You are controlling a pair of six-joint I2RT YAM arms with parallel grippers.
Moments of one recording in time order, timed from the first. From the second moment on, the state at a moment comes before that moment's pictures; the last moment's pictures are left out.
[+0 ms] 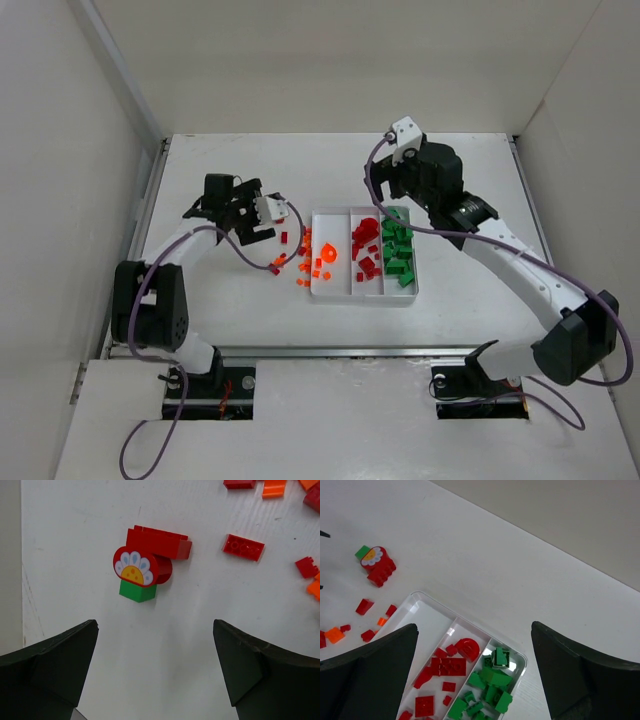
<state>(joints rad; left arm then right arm) -0.13 1.49 0.91 -0.17 0.40 1.11 0.53 1.34 1.24 -0.14 0.08 -0.12</state>
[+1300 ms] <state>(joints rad) -0.16 2.17 1.69 -0.77 0.49 1.44 0.47 1.65 1.46 -0.14 -0.24 -0.22</state>
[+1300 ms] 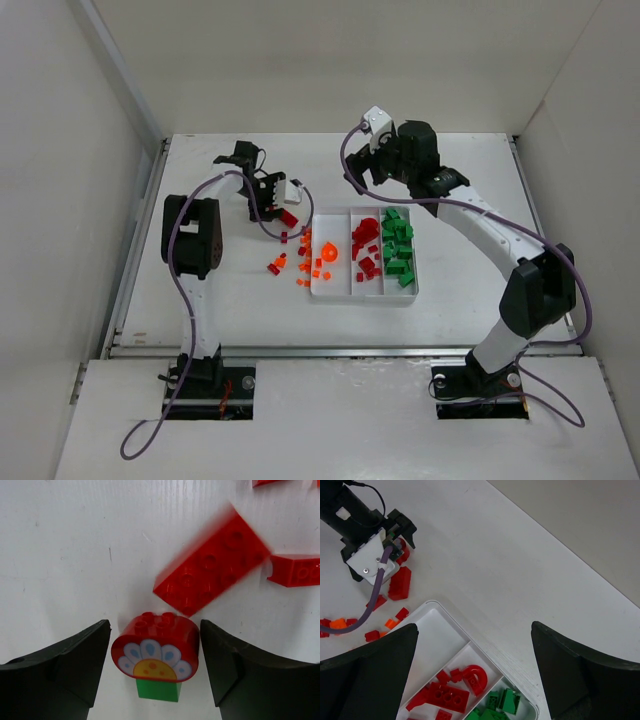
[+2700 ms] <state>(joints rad) -0.25 2.01 1.54 -0.60 0.40 0.66 0.47 1.65 1.46 -0.19 -0.25 -0.22</state>
